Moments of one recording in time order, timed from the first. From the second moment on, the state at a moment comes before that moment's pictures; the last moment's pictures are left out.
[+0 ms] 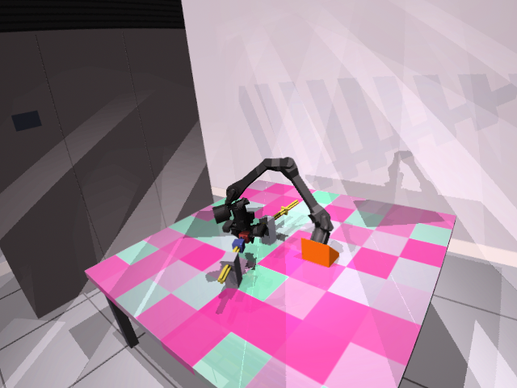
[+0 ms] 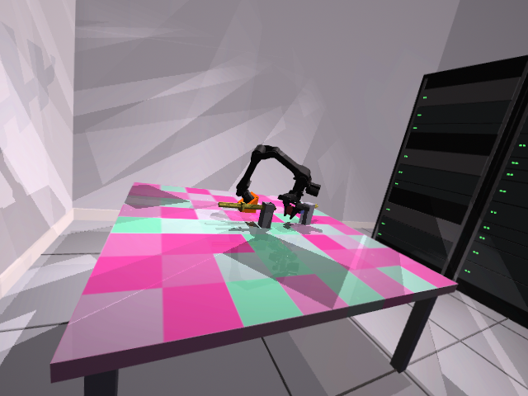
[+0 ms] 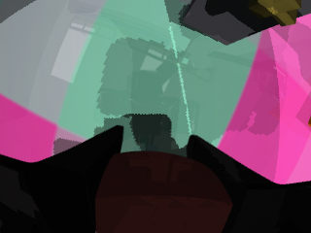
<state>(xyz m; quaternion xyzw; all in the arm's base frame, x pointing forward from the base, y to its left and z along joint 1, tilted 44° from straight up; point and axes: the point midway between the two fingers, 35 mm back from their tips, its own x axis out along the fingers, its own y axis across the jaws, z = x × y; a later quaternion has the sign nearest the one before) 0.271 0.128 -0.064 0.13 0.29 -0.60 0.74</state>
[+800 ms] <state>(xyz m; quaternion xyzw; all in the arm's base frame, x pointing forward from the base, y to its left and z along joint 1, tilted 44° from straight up) 0.271 0.128 -0.064 0.13 0.29 -0.60 0.74</state>
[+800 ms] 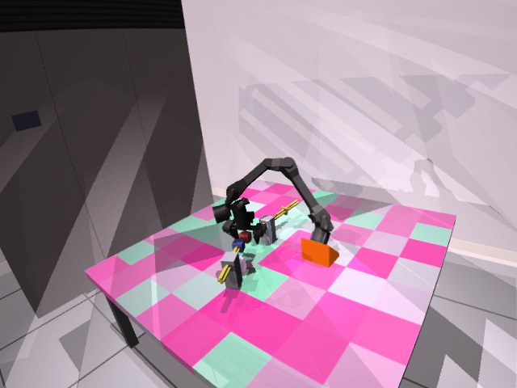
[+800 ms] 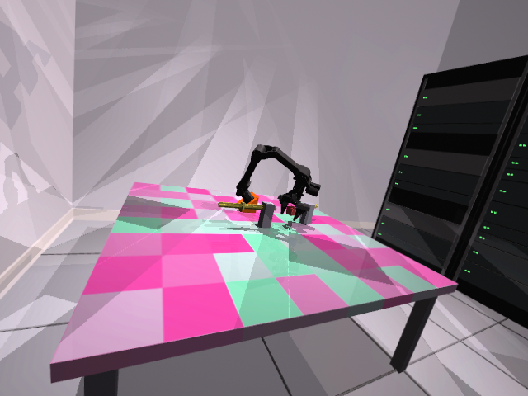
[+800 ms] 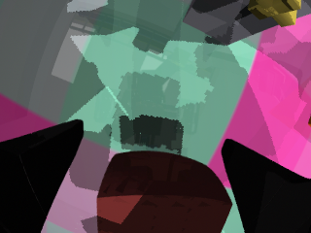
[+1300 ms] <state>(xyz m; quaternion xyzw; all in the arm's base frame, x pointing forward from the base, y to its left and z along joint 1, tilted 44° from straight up) 0.270 0.149 -0.045 0.19 0.36 -0.58 0.71</state>
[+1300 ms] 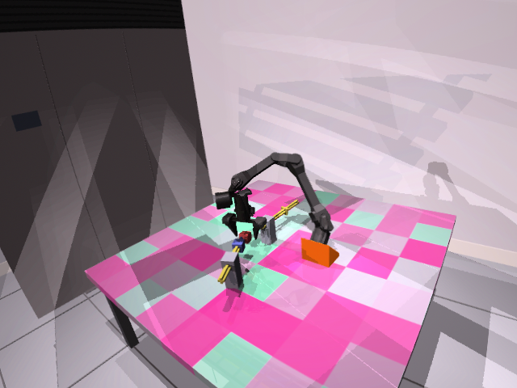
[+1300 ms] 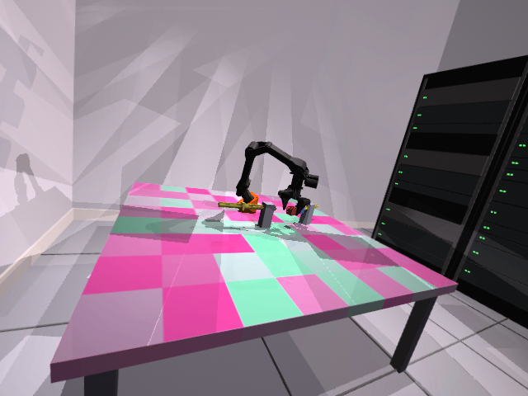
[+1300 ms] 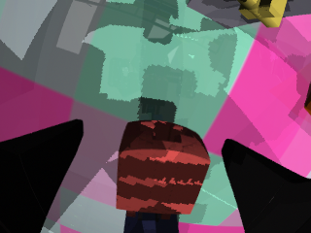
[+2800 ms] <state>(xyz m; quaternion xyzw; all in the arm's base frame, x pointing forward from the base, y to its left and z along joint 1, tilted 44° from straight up) 0.262 0.227 0.054 -0.18 0.60 -0.29 0.72</state>
